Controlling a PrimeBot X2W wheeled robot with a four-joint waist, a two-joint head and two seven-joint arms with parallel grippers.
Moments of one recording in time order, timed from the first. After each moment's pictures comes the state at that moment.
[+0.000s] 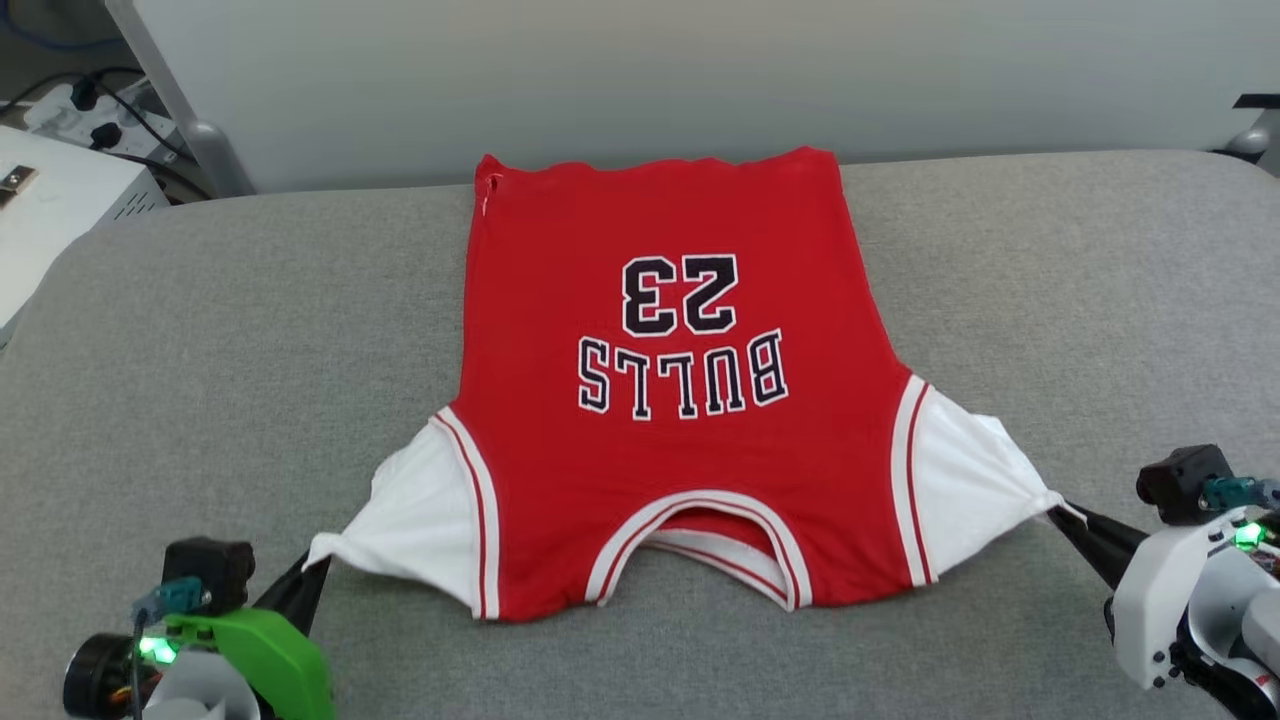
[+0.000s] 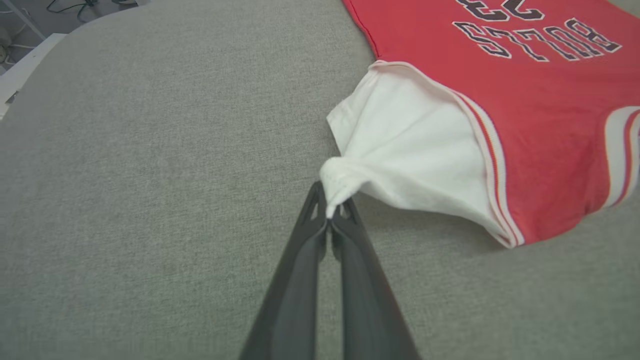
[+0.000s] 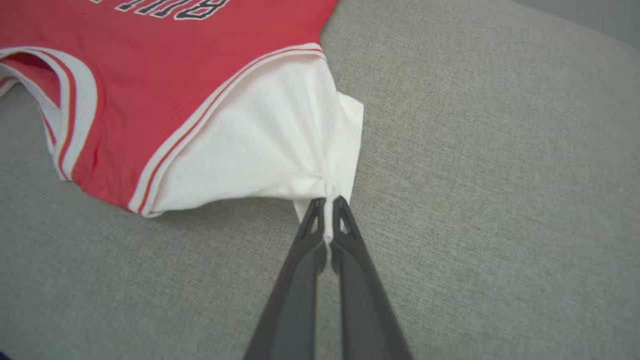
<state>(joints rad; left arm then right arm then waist) -0.33 0.80 -0.97 0.27 -1.08 0.19 -0.25 -0.46 -0.73 0.94 0.49 0.88 0.13 -0.11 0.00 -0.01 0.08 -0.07</state>
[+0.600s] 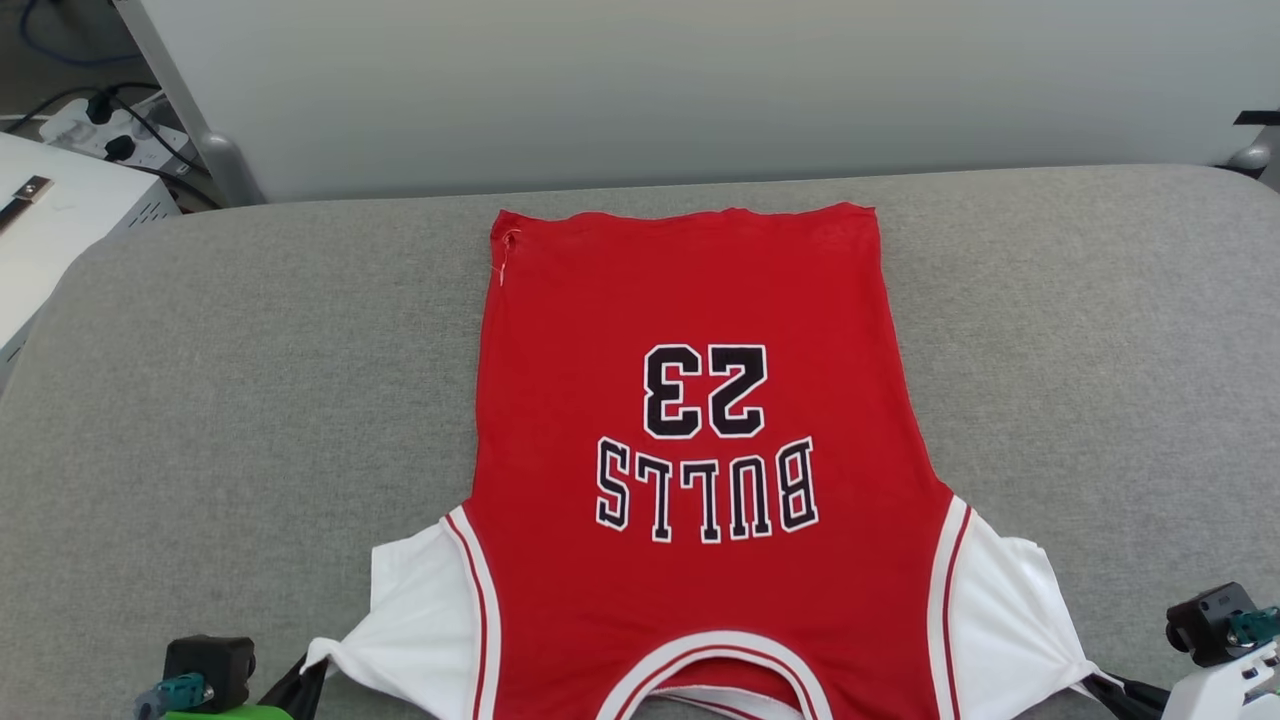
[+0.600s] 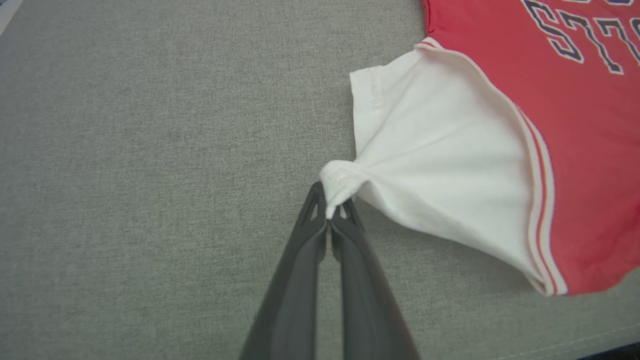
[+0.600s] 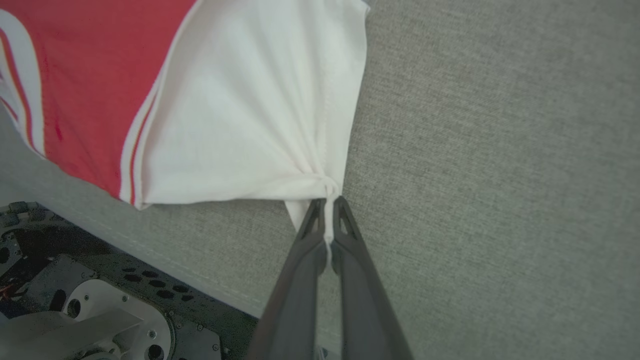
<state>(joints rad) -0.14 0.86 -0.97 0.13 -1.13 0.31 -0.25 -0.10 -0.81 0.74 0.27 0.87 0.13 0.10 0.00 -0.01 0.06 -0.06</state>
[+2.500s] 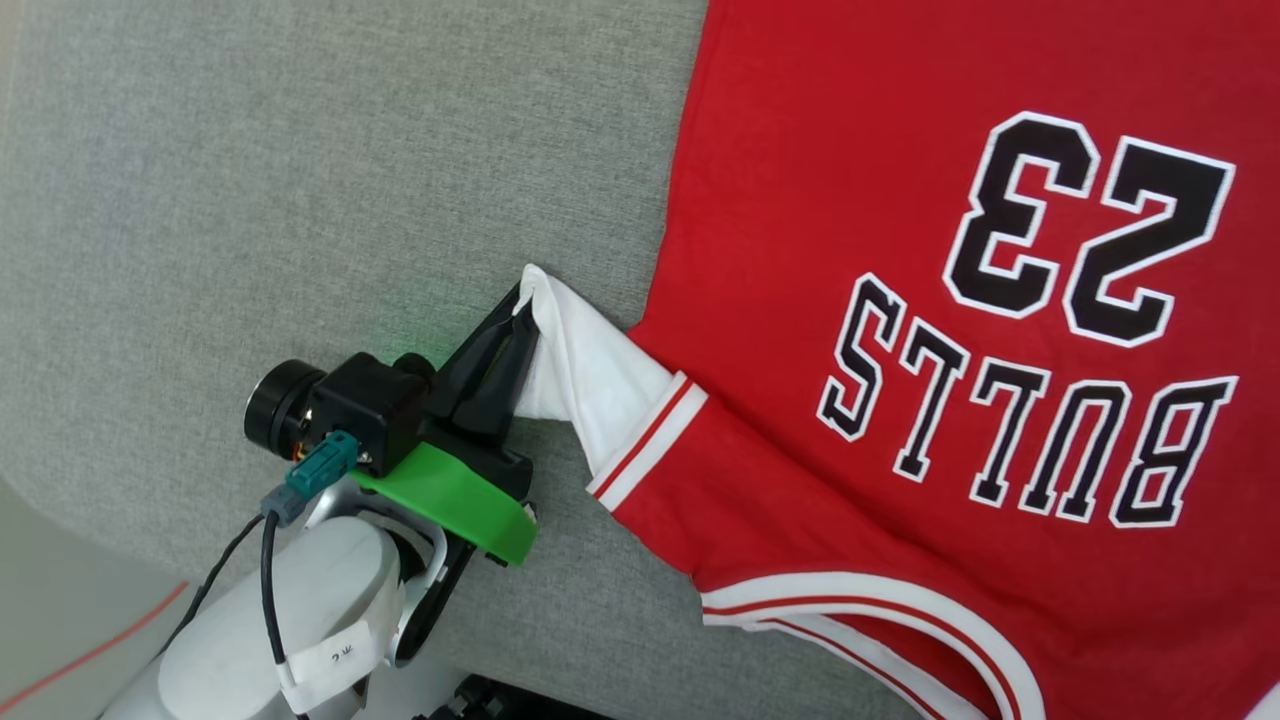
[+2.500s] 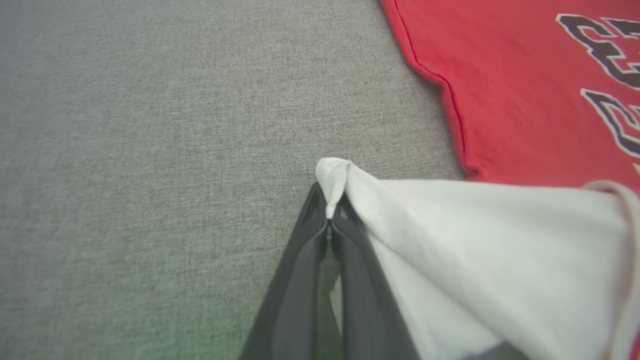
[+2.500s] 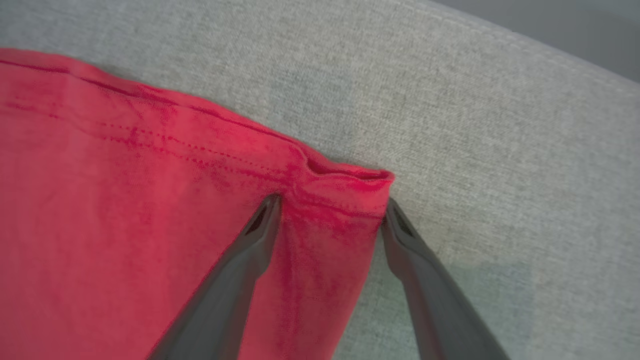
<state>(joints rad) -0.51 0.57 -0.81 -0.03 -0.70 0.21 -0.27 -1.19 -0.63 0.16 0.43 0.49 0.13 1.21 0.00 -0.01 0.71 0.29</state>
